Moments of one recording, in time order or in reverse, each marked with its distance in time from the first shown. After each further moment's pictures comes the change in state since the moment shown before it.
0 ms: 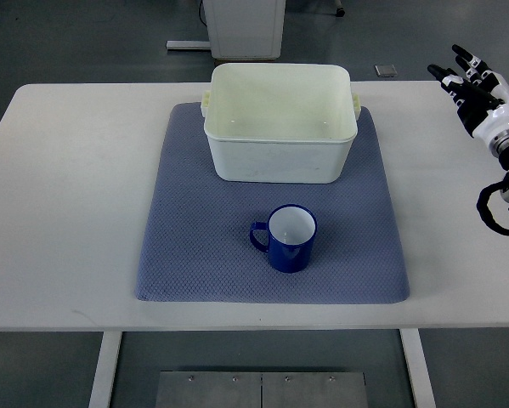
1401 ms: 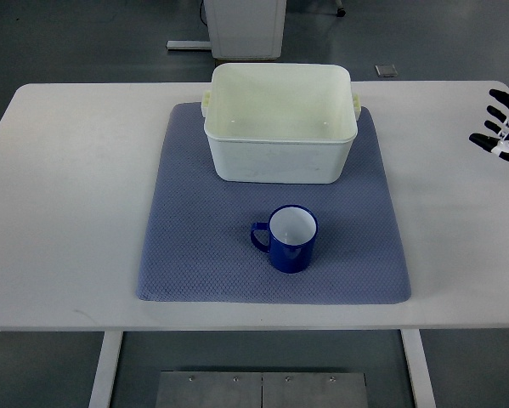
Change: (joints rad) left arm 0.000 0.000 0.000 0.000 0.000 0.000 0.000; right arm -0.333 -0.477 -0.025 0.603 -0.214 0.022 0.183
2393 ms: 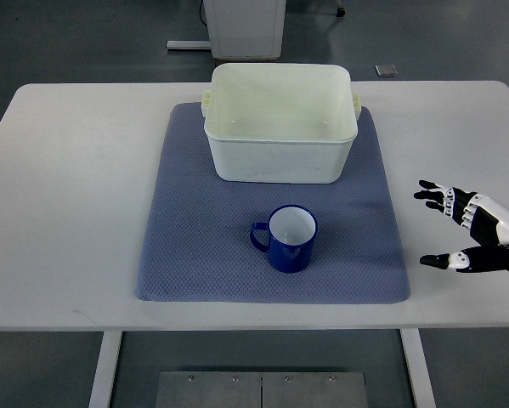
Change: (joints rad) left arm 0.000 0.000 -0.001 0.000 0.000 0.000 0.000; right arm -0.108 -0.100 -0.178 0.204 -0.443 0.000 0.110
